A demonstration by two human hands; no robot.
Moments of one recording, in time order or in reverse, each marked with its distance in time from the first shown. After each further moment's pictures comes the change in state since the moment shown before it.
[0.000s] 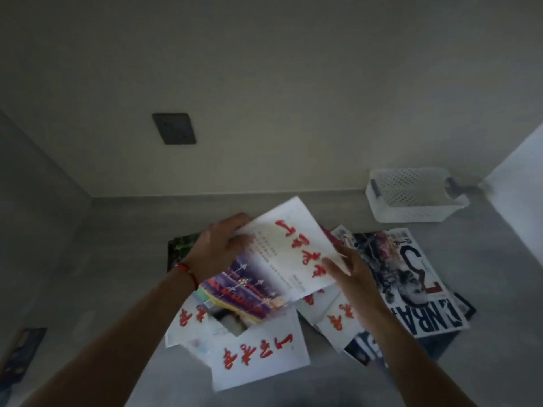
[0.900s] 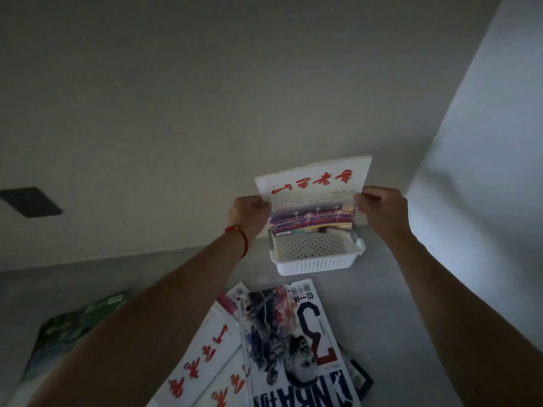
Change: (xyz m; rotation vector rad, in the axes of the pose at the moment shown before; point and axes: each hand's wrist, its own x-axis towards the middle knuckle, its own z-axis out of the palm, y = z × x) left_hand 0.305 0.188 0.239 -0.318 0.248 -0.456; right_hand 0.230 -0.139 -0.358 -0.650 0.427 -0.430
